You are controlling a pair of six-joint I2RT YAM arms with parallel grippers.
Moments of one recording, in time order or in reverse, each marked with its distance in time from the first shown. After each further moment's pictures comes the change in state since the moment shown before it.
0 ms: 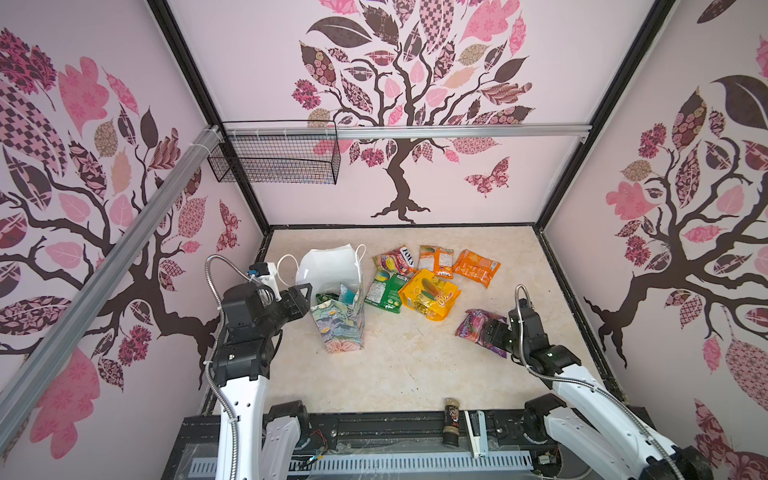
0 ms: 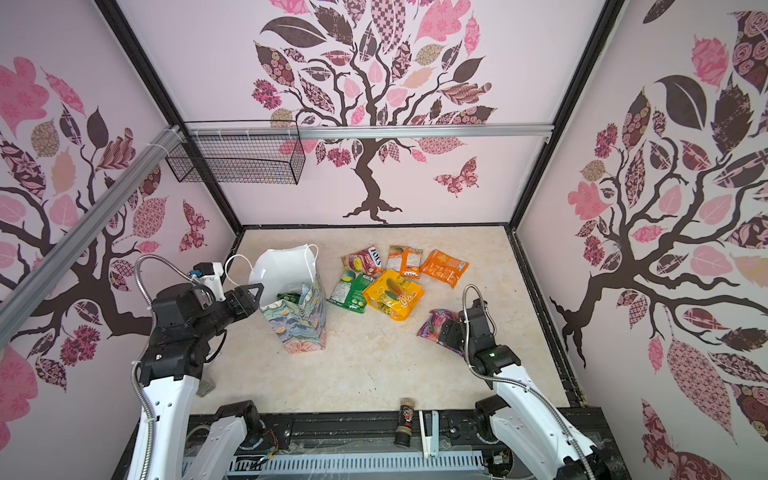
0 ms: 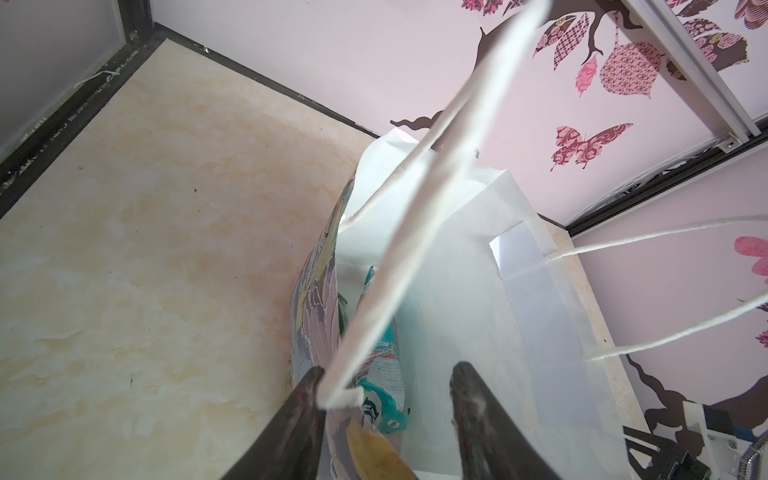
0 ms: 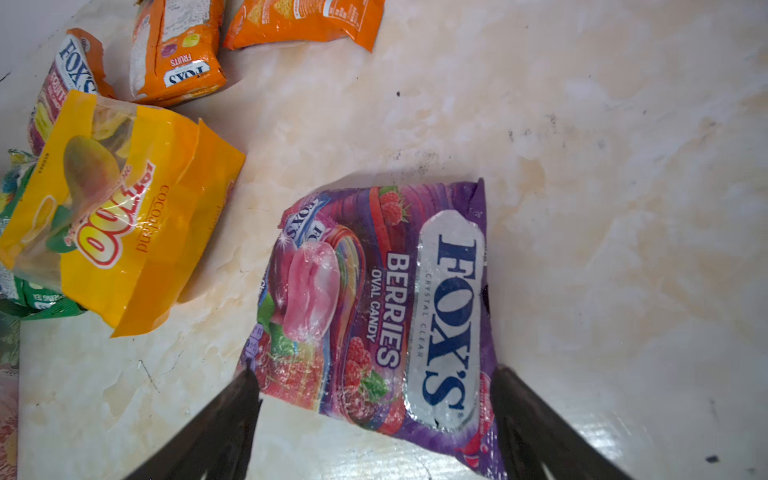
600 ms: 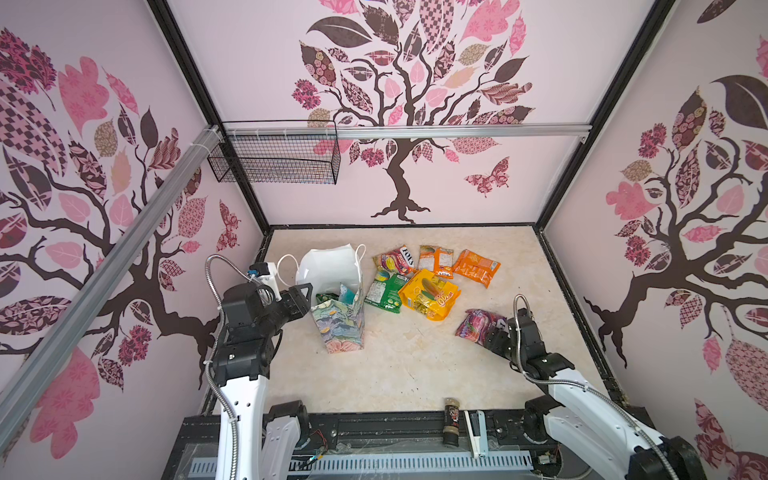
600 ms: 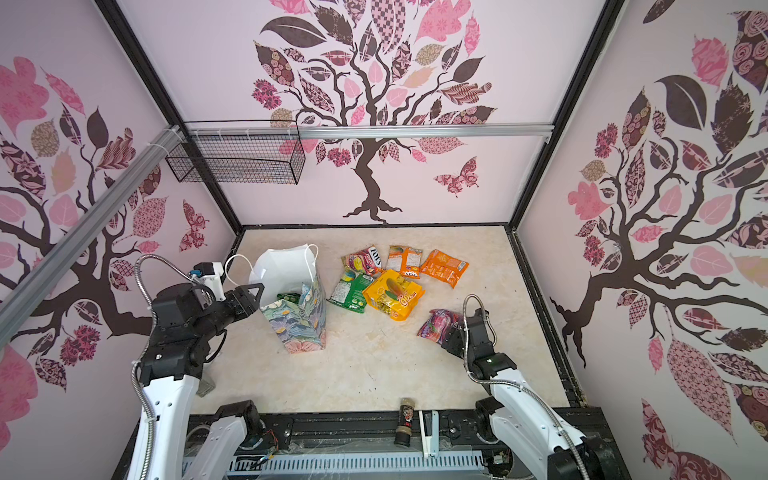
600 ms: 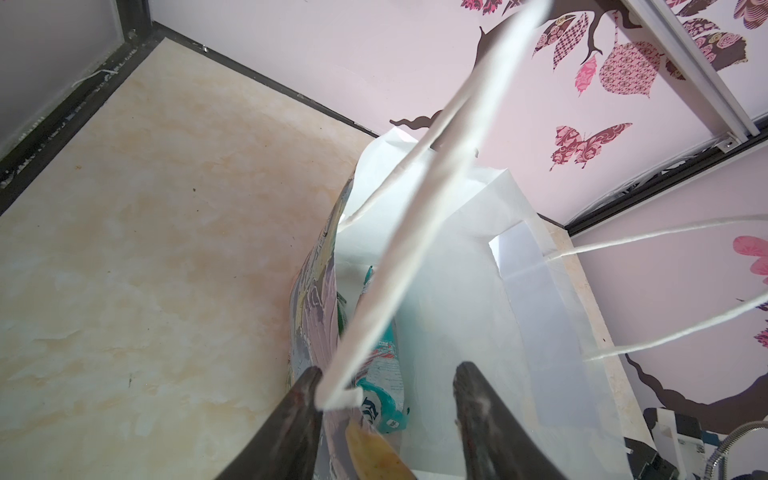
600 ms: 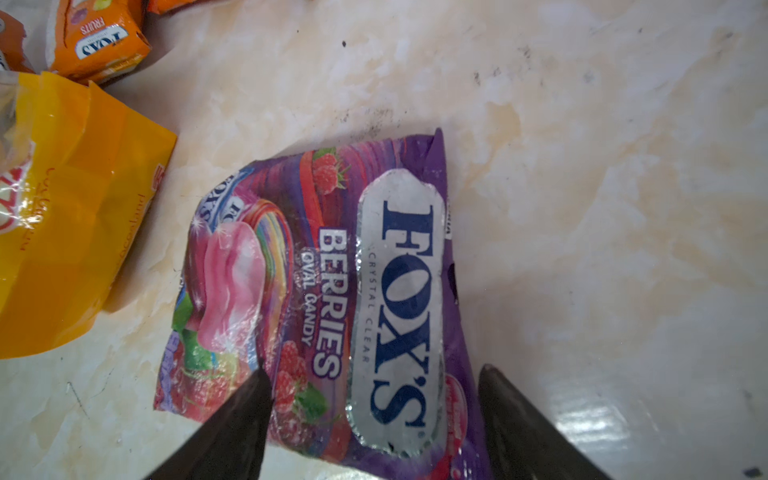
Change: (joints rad) left arm 0.000 0.001 0.000 0.000 0.002 0.000; right arm -0.033 0.045 -0.102 0.110 -0.009 0.026
